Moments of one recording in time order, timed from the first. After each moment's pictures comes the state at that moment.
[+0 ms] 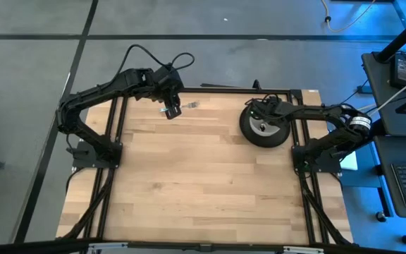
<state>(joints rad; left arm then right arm) 0.39 1.49 1.62 -1.11 -0.22 0.08 -0.50 1.44 0.75 -0.65 0.60 1.34</state>
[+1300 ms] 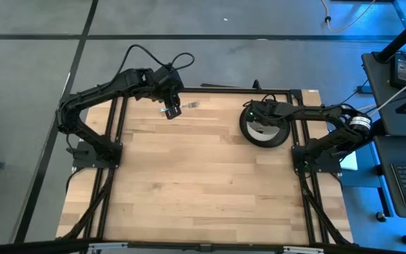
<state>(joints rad) 0.39 1.49 1.62 -1.11 -0.22 0.08 -0.49 1.44 0.75 -0.66 0.46 1.27</state>
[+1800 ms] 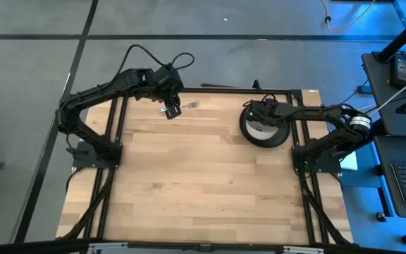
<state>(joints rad) 0.39 1.49 1.62 -1.10 -0.22 0.08 -0.47 1.44 0.75 -0.64 0.51 1.28</state>
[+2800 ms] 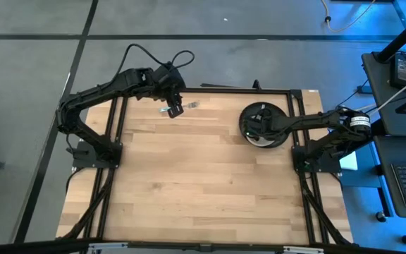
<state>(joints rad) 0.39 1.49 1.62 -1.05 -0.22 0.08 -0.20 1.44 0.75 -0.72 0.62 1.54</state>
